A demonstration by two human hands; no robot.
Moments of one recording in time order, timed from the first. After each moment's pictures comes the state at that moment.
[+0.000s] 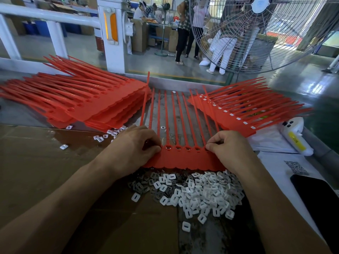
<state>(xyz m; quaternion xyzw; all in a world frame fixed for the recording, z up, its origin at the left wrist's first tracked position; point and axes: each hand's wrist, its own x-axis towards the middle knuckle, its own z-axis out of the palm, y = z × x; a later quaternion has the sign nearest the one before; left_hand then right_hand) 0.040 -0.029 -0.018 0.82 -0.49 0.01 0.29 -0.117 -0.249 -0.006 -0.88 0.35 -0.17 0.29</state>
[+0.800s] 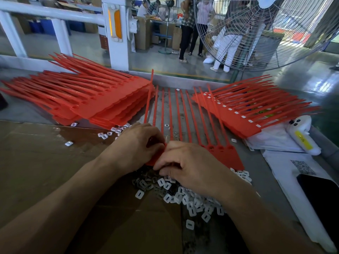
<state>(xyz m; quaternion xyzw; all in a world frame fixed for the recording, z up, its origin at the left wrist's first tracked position) 0.039 -0.029 -0.019 0.82 -0.49 0.01 0.30 -0.103 -0.168 -0.004 -0.97 -0.04 -0.06 0.23</state>
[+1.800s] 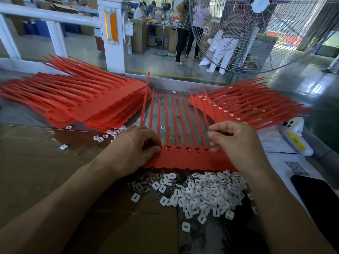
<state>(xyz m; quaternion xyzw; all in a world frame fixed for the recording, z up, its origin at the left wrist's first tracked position) 0.040 -0.028 -0.018 0.82 -0.49 0.00 0.29 -0.124 -0.242 0.006 -0.79 0.29 -0.29 0.46</state>
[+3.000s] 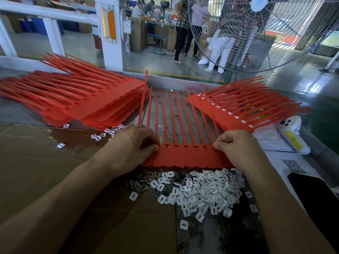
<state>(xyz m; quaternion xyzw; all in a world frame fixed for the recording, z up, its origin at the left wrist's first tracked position) 0.040 -0.028 -0.017 0.82 -0.49 -0.01 0.29 -0.131 -0.260 -0.001 -0.86 0.39 -0.17 0.29</state>
